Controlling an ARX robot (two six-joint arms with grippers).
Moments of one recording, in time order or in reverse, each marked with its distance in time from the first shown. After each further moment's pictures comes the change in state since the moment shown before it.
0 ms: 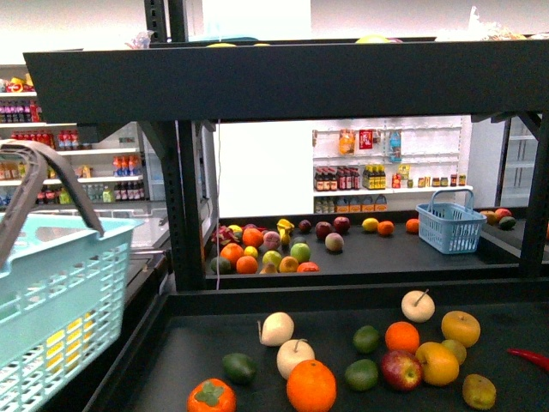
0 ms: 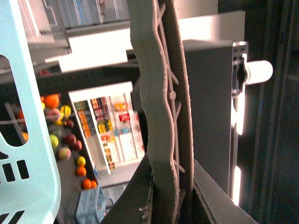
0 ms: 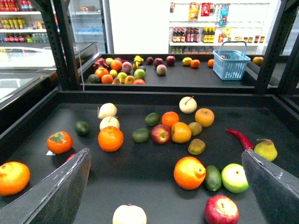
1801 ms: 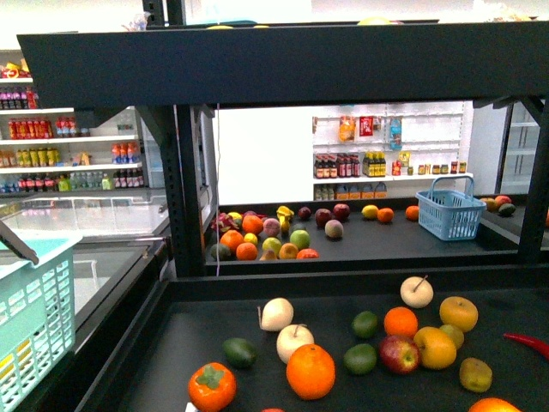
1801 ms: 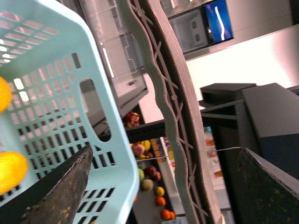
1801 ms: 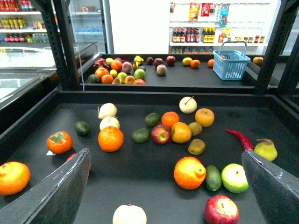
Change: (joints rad) left arm 0.277 -0.064 -0.129 -0.283 0.100 0.320; right arm 0.000 0.000 0.000 0.000 0.000 0.000
